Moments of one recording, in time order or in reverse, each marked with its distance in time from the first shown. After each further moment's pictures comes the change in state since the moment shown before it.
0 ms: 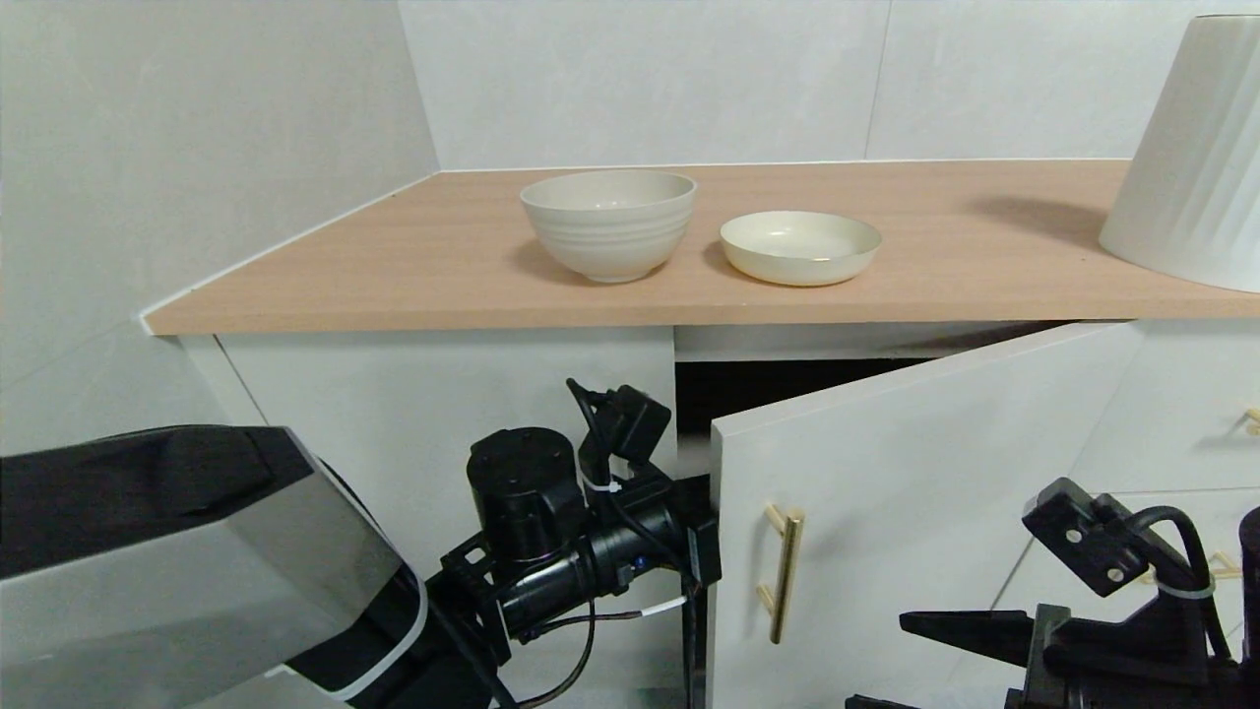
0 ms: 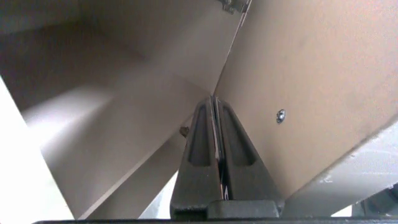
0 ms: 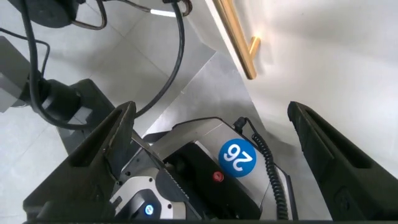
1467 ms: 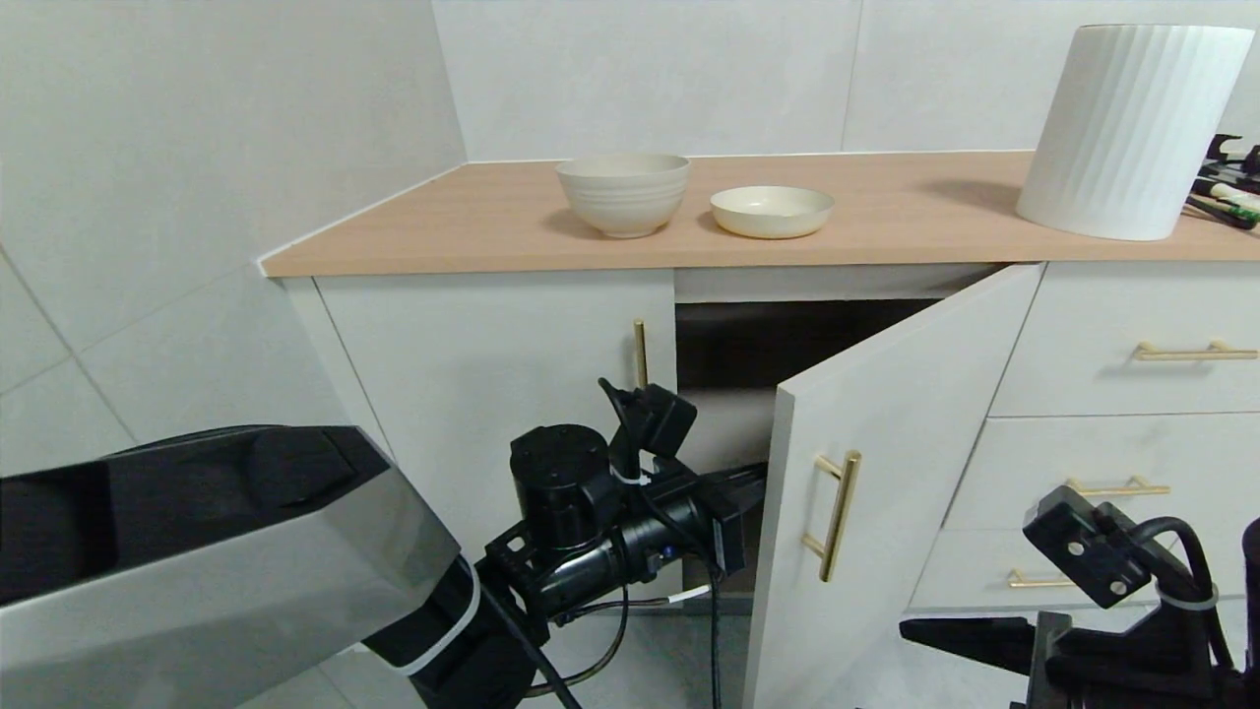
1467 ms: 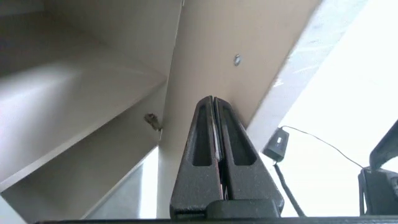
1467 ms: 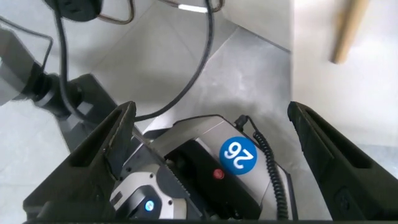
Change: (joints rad) left arm -0.001 0.083 -0.102 0.003 -0.008 -0.008; right arm 0.007 -0.004 0.008 0.000 -0.003 -0.004
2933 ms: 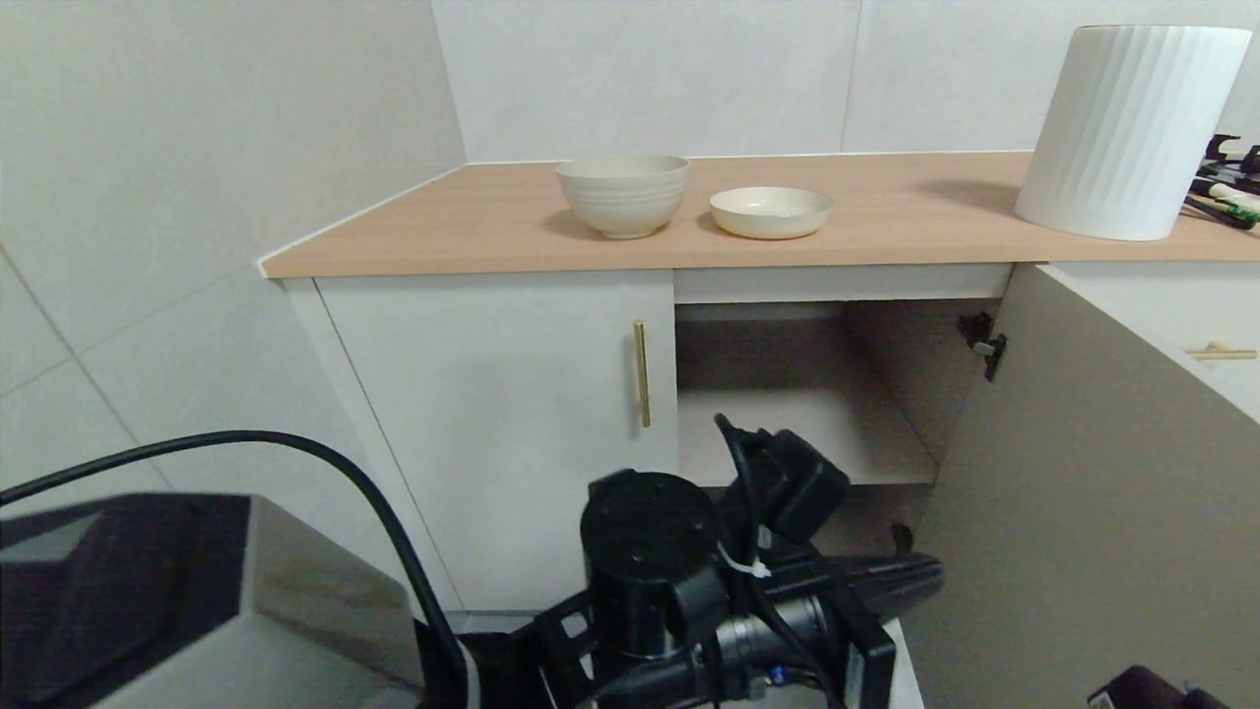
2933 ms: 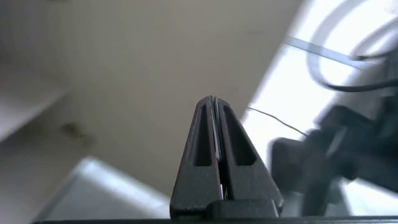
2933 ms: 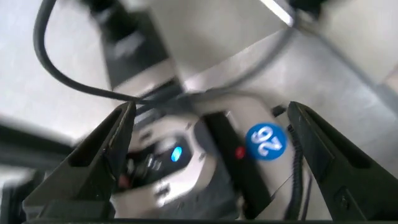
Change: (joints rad) left arm -0.252 -0.133 -0.006 0.160 0.033 0.009; right arm 0.266 -0.109 0.118 -0.027 0.014 -0.114
